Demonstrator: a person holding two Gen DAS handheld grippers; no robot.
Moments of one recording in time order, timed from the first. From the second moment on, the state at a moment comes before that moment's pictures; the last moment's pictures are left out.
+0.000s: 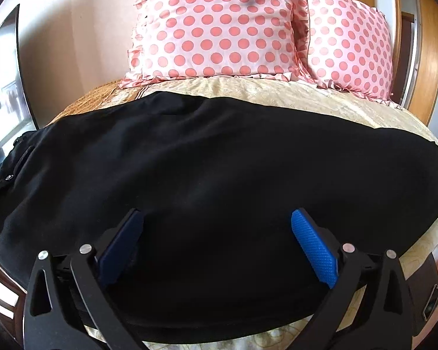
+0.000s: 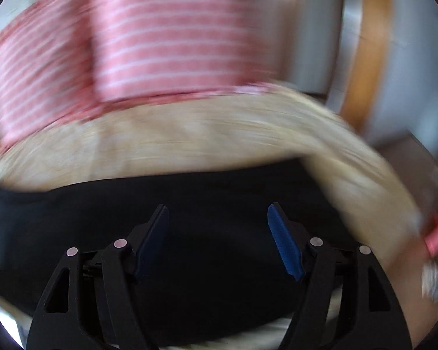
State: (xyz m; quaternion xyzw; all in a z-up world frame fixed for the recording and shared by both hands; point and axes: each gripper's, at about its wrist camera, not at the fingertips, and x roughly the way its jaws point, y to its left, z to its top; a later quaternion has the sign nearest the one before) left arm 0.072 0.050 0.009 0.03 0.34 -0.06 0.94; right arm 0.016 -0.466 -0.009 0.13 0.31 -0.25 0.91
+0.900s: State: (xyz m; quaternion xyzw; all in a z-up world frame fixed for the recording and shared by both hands) left arm 0.077 0.045 0.009 0.02 0.34 -0.04 0.94; right arm 0.103 -0.533 -0.032 0.07 0.38 -0.15 0.91
